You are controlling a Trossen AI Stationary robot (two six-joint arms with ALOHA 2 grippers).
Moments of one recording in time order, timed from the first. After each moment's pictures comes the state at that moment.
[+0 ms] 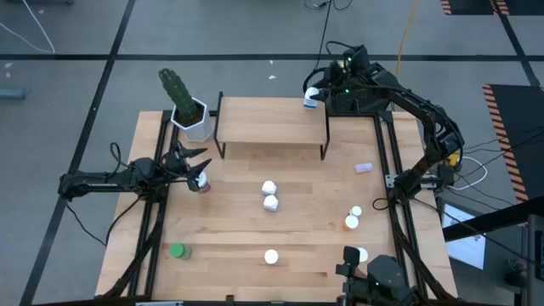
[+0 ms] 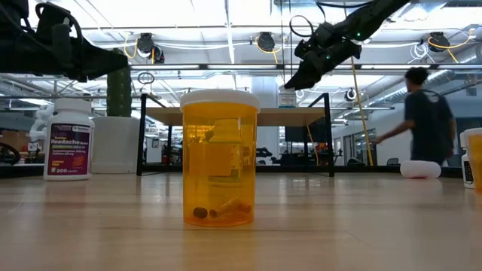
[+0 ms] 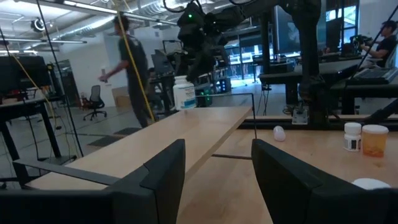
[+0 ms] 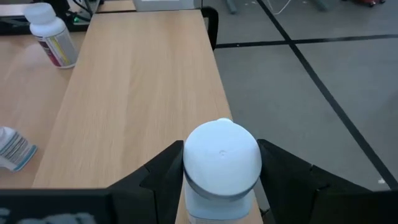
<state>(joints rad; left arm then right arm) 0.04 0.10 0.01 0.25 -0.37 0.21 -0.97 1.61 1.36 -0.43 -0.66 -0.52</state>
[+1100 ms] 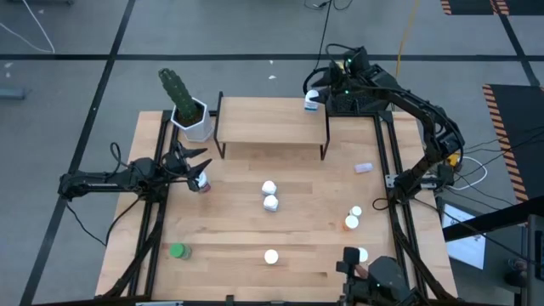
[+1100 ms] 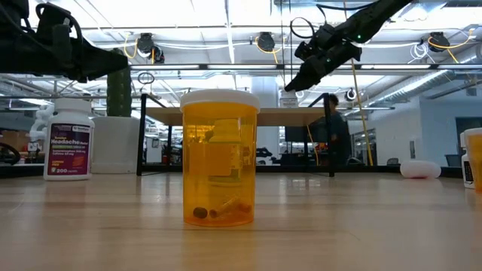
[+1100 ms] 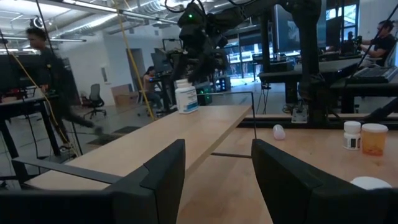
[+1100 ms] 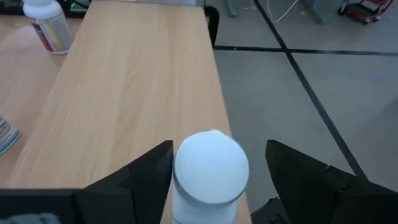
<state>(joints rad) 0.04 0.10 0.01 0.24 -0.37 0.21 -0.97 1.61 1.33 -0.39 -0.65 -0.59</state>
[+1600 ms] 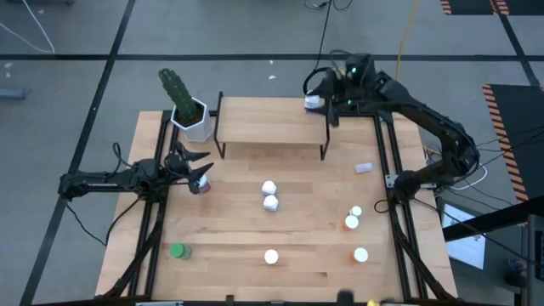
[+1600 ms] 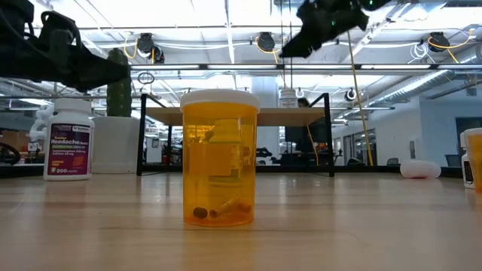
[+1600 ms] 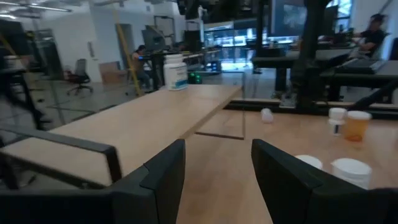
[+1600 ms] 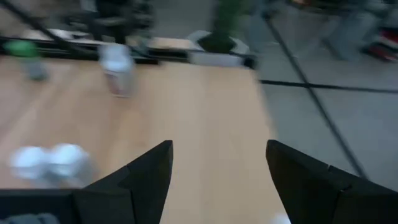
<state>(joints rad) 0.03 0.10 0.01 0.15 -0.34 0.10 -0.76 1.41 1.33 -0.46 -0.65 -0.46</state>
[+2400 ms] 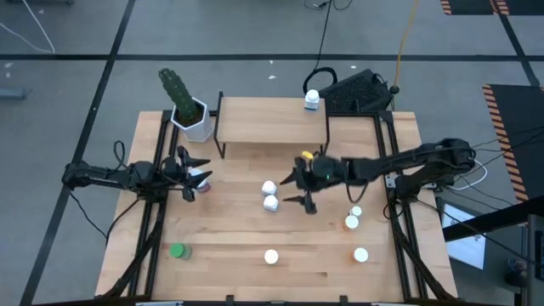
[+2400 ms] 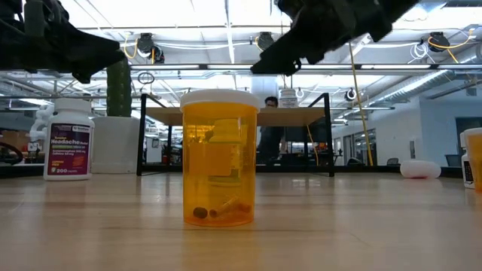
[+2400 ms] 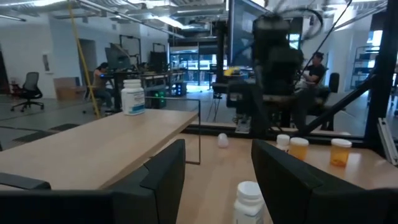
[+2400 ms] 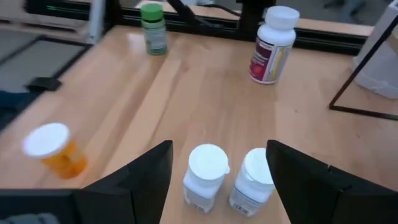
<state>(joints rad) -0.12 0.10 0.01 0.25 -0.35 0.07 0.04 1.46 0.80 0.20 -0.11 -0.09</state>
